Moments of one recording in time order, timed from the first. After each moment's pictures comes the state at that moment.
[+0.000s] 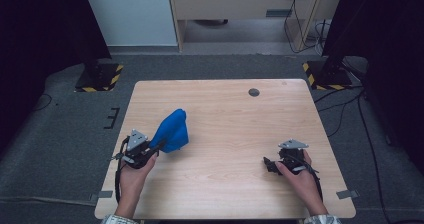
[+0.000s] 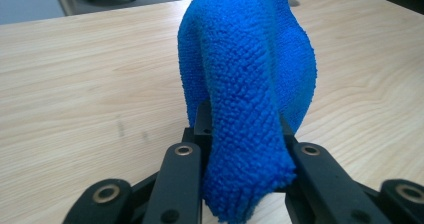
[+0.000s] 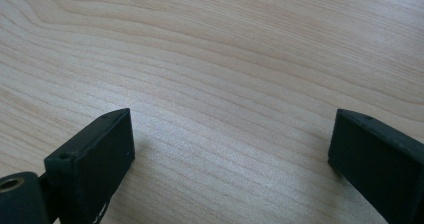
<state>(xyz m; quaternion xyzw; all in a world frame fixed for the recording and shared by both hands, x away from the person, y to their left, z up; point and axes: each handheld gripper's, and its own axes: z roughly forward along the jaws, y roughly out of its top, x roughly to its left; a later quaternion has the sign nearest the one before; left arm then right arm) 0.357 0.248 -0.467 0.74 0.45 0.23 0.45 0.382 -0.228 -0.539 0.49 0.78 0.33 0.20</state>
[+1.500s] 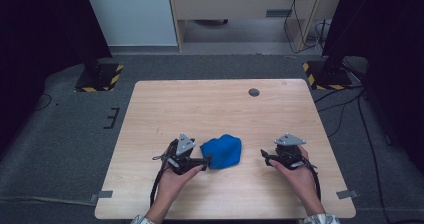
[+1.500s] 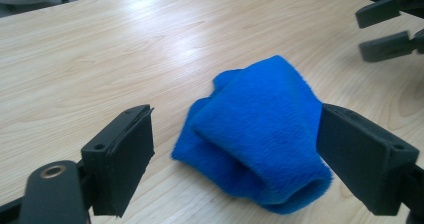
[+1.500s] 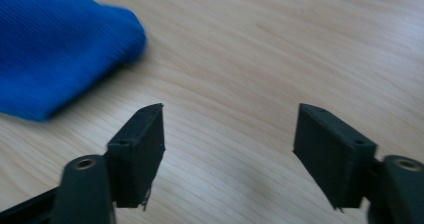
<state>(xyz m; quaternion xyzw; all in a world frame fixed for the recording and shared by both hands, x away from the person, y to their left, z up) 0.359 0.145 -0.479 0.78 0.38 0.20 0.46 0.383 -0.210 -0.506 0.43 0.79 0.37 0.23</state>
